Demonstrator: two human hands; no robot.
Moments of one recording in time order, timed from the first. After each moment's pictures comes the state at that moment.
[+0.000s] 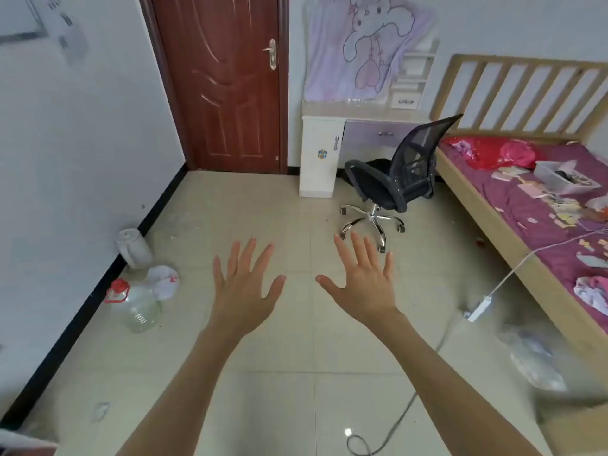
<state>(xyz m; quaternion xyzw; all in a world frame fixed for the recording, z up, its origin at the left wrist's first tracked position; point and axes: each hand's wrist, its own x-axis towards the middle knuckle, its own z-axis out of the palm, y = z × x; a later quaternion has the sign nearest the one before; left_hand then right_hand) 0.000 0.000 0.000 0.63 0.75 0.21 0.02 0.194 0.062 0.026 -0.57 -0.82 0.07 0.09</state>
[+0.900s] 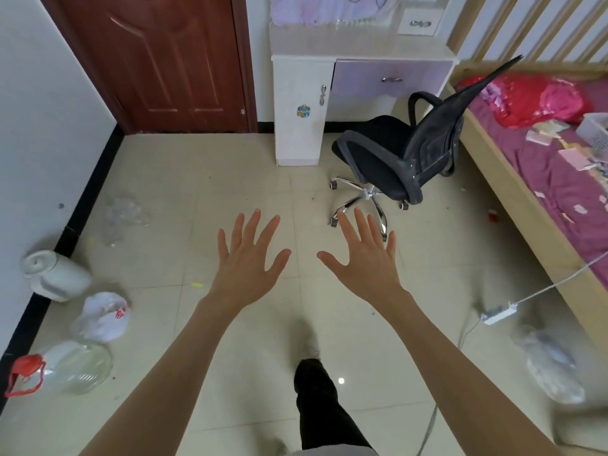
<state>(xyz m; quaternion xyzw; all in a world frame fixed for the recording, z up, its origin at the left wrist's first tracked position) -0.085 0.464 -0.067 0.68 0.71 0.13 0.10 0.114 0.503 -0.043 -0.61 -0.78 0.11 0.04</state>
